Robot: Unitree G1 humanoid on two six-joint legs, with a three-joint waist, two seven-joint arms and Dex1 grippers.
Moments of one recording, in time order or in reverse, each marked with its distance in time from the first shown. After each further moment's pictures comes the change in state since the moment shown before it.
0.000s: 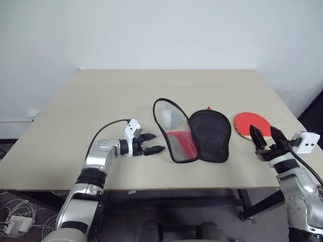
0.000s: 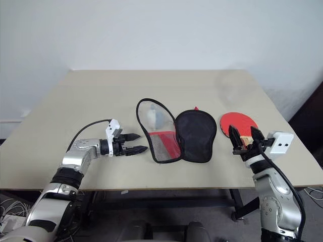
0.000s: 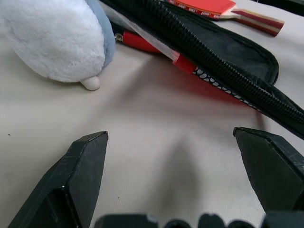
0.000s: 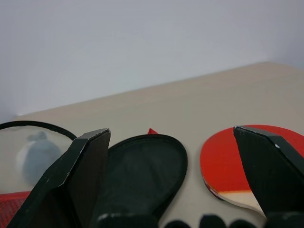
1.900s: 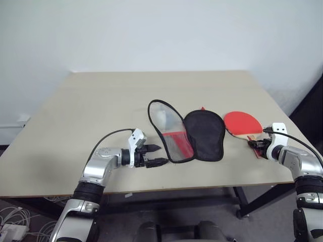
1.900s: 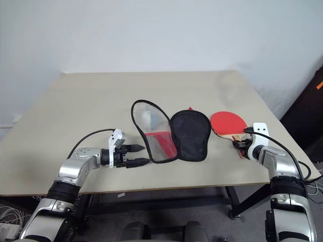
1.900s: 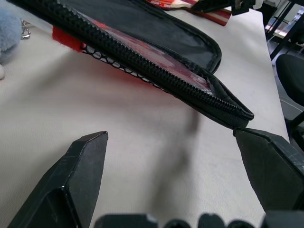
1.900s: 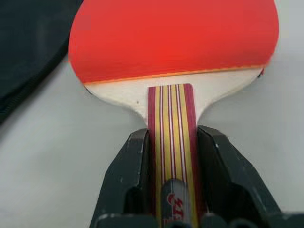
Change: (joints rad) left arm 0.174 0.028 -0.032 -0.312 -0.057 0.191 -0.016; right arm -0.506 -0.296 0.193 0.844 -0.314 0.329 0.199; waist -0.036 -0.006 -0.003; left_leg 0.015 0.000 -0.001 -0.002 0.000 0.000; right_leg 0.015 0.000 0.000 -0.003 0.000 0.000
